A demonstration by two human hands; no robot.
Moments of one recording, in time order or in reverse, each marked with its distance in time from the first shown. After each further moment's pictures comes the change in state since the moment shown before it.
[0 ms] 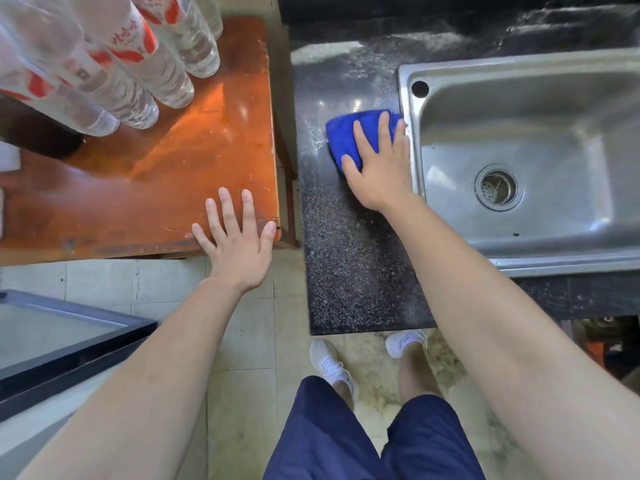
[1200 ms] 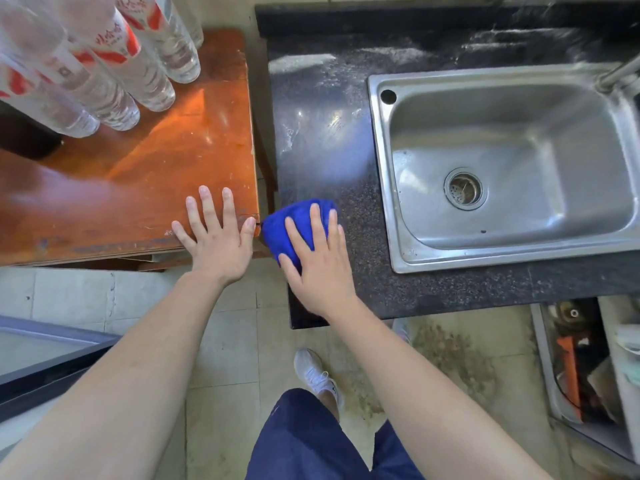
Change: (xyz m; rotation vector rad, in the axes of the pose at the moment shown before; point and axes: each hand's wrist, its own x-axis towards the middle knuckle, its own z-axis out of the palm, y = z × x) left_hand 0.000 0.000 0.007 0.000 0.061 -0.011; right_hand -0.152 -0.039 0.083 0.046 0.062 -0.186
